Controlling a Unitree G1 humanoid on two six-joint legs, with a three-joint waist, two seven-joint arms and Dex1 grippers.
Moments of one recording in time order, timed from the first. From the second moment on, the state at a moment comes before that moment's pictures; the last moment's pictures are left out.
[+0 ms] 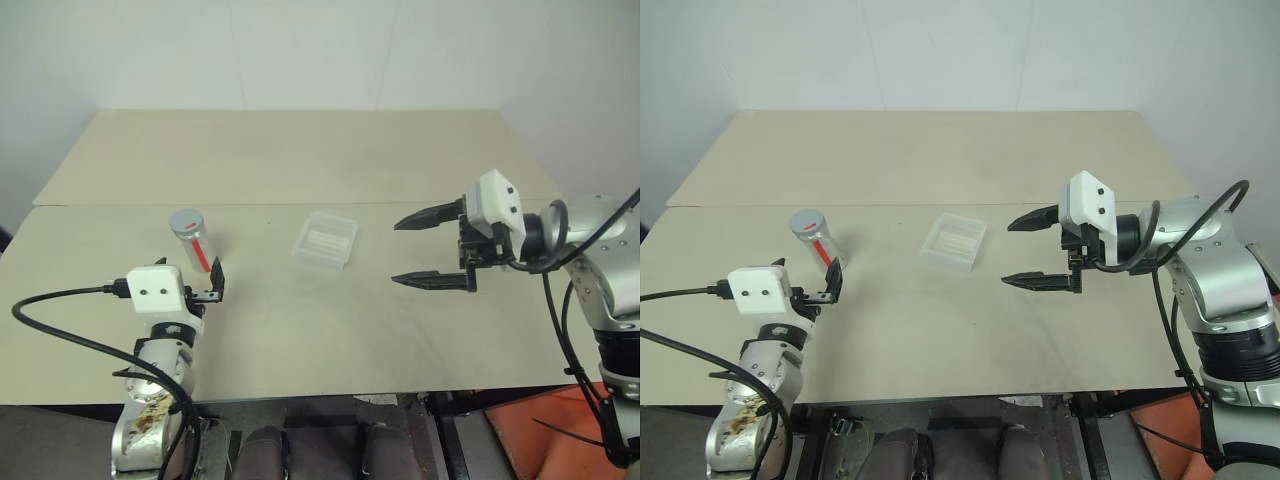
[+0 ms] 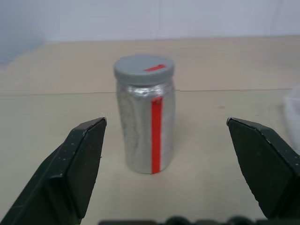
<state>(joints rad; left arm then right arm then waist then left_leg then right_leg) 0.07 0.15 0.16 -0.58 -0.10 0.41 0.04 -0.63 -0.87 0.03 -0.21 0.45 0.46 1.28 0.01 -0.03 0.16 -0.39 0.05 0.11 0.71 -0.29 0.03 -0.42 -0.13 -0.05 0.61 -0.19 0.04</state>
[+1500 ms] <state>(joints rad) -0.40 0.06 0.18 0.12 0.04 0.15 0.25 -0.64 -0.88 0.01 -0.22 0.46 0.44 1.29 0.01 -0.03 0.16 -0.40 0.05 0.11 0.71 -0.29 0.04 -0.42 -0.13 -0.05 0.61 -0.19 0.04</state>
